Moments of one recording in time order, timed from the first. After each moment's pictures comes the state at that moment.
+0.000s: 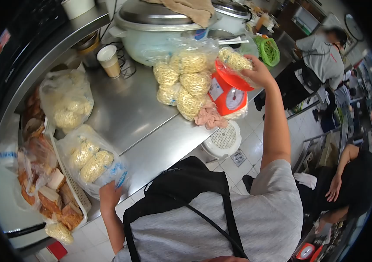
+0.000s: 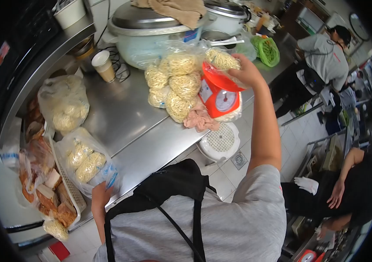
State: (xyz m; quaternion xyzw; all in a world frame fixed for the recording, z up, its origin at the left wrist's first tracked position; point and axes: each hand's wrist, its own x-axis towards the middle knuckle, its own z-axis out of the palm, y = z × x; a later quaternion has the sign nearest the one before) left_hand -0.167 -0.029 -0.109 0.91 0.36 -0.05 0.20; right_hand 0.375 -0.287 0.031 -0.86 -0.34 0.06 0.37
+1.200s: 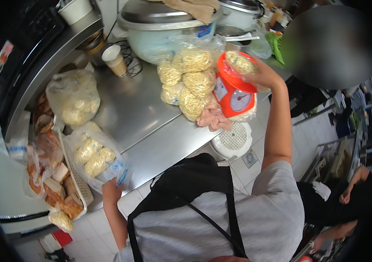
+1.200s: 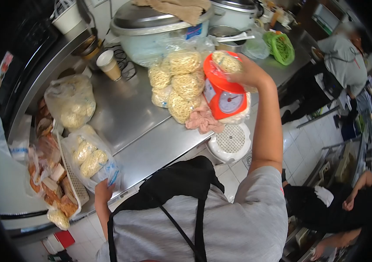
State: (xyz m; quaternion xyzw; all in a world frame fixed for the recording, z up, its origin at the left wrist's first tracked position) left_hand -0.164 -0.044 -0.118 0.89 0.42 -0.06 0.16; right_hand 0.373 -0.289 0.039 -0.88 -0.36 0.13 0.30
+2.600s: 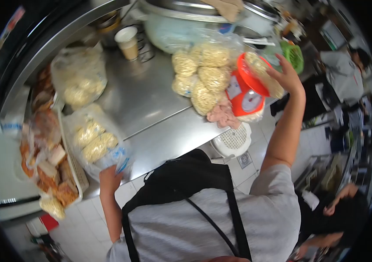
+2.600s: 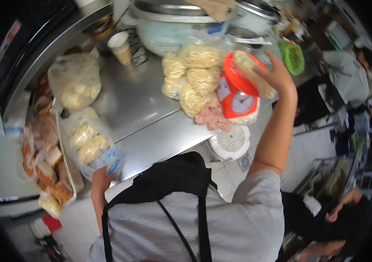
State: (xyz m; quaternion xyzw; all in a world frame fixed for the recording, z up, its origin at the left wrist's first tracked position) left_hand -0.169 -0.039 -0.123 0.89 0.40 -0.05 0.18; right_hand 0.371 -0.289 0.055 -0.90 -0.33 -0.03 0.28
